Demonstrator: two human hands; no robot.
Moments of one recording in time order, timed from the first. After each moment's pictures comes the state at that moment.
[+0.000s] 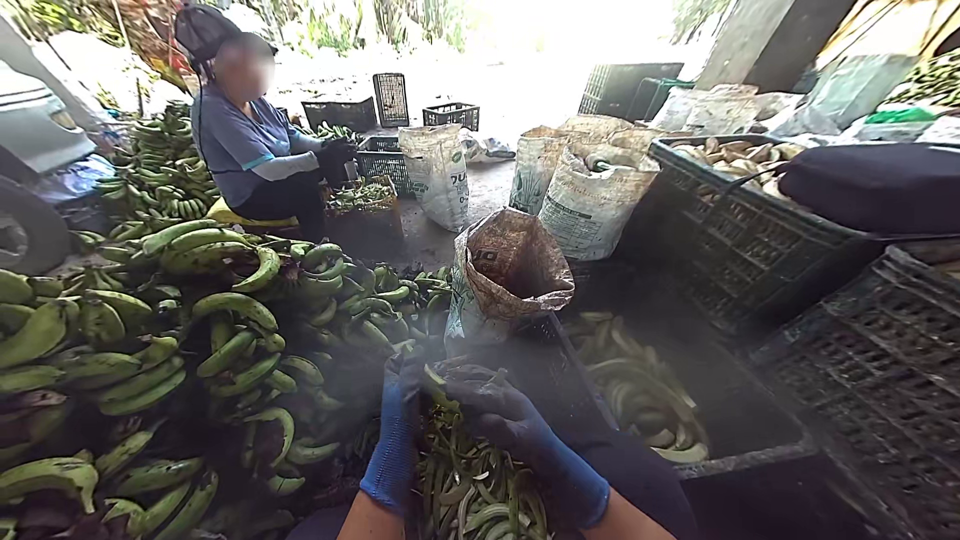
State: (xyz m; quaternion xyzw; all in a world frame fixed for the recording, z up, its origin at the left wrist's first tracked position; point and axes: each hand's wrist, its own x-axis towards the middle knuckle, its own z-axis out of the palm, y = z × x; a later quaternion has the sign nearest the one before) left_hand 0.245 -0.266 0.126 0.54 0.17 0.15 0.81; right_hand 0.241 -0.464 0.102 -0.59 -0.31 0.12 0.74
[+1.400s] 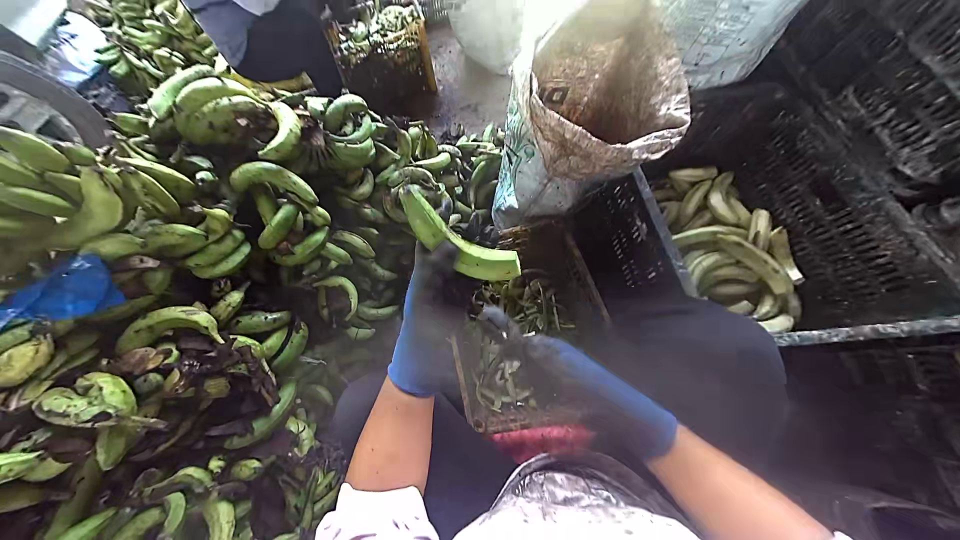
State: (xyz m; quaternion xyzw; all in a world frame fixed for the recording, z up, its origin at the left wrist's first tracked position) left_hand 0.185 -0.230 0.145 0.46 -0.08 0.04 0.88; right_hand 0.163 -0.447 0.071 -0.68 -0.05 0.42 0.61
